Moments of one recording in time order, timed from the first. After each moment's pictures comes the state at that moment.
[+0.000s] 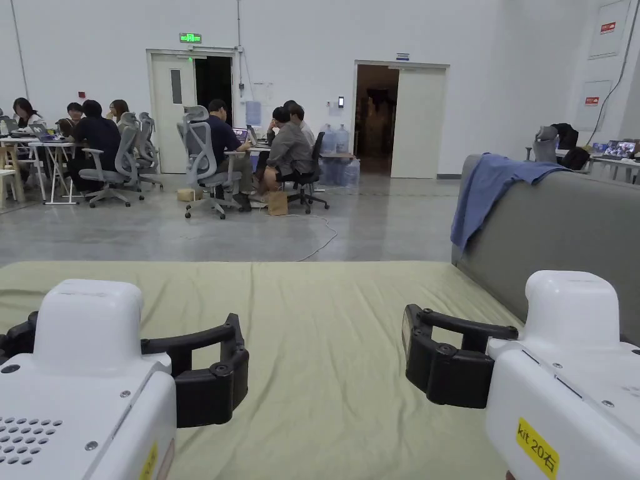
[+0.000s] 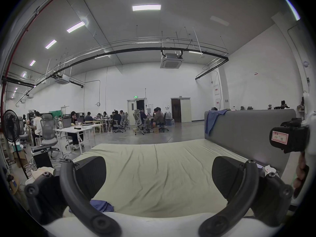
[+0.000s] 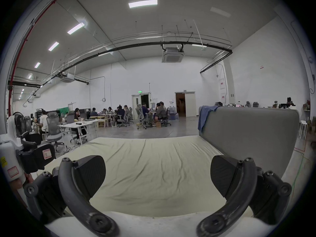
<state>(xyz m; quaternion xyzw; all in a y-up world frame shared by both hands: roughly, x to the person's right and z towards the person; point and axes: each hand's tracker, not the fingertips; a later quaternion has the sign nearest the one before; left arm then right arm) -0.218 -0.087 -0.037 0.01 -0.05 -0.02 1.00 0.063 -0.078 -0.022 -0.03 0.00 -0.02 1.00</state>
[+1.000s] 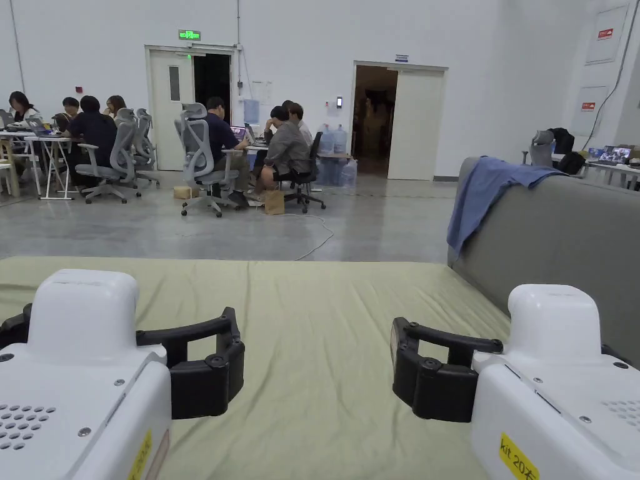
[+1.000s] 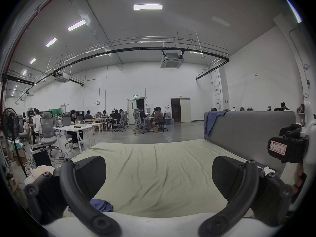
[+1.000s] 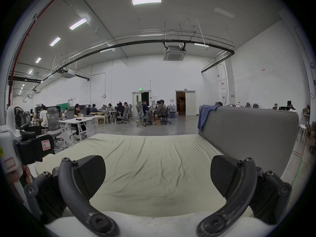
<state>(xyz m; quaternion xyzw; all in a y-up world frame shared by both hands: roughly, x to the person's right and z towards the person) -0.223 -0.084 -0.036 0.01 -0.05 -0.02 1.00 0.055 -0.084 -0.018 -0.04 0.00 -0.01 1.00</state>
